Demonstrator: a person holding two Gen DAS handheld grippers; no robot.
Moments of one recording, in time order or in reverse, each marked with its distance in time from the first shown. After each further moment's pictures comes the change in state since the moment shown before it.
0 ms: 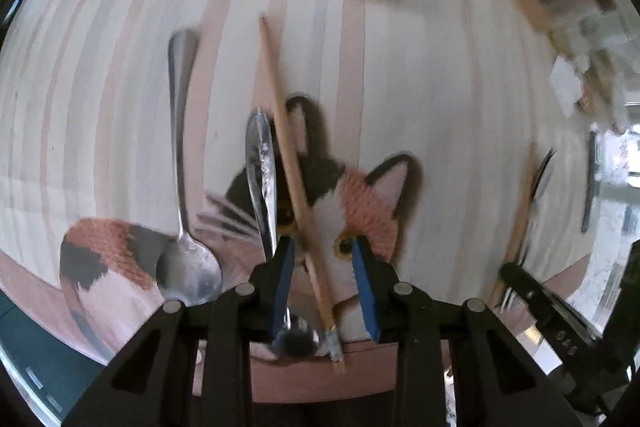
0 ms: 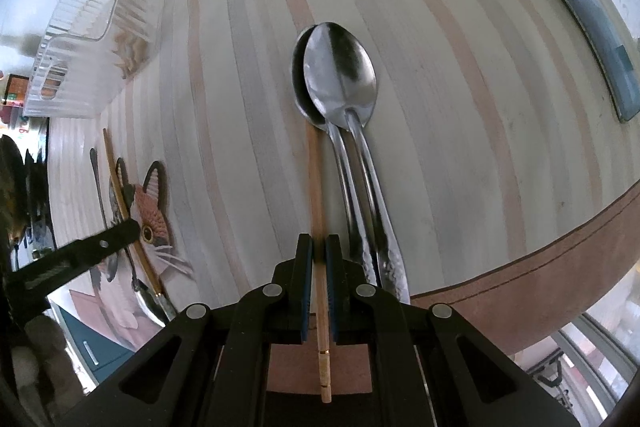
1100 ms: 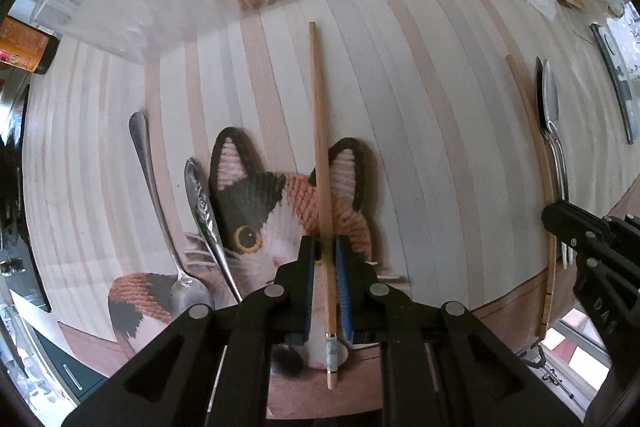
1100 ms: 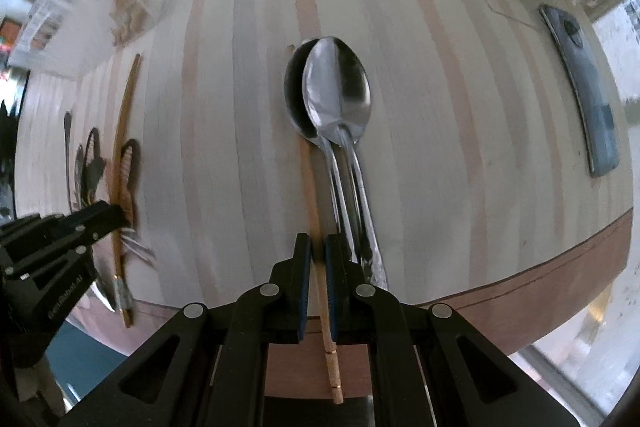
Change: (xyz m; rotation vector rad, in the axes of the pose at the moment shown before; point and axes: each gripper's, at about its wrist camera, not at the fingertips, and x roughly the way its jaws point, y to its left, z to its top) left arm 0.015 -0.088 -0.029 0.335 -0.062 0.241; right arm 0.002 0.040 0.002 -0.167 -0.011 -0.182
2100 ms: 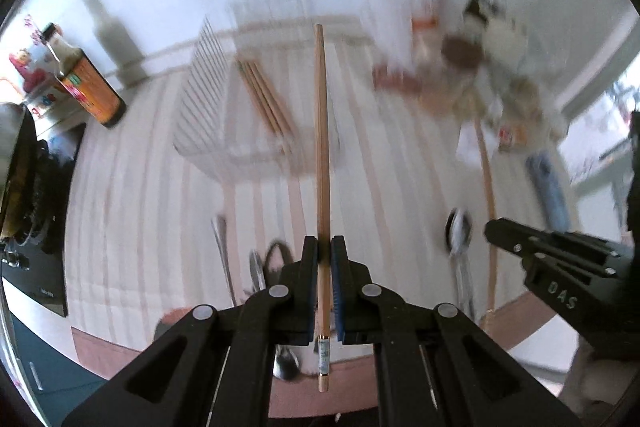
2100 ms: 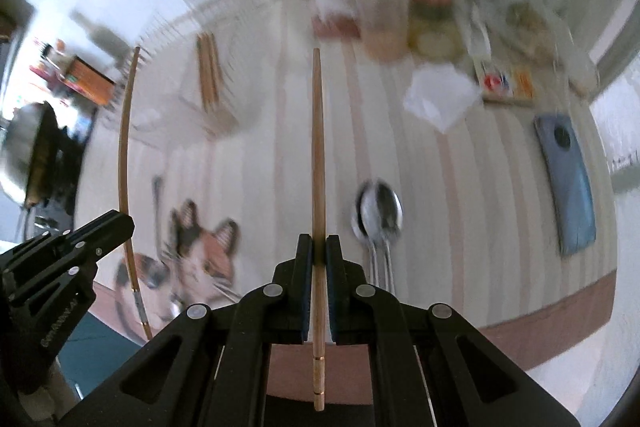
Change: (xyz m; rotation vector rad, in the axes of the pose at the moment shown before) left arm -0.152 0.032 -0.010 -0.143 -0.379 -0.070; right arm -0.117 0.013 0.035 -0.052 -0.234 0.177
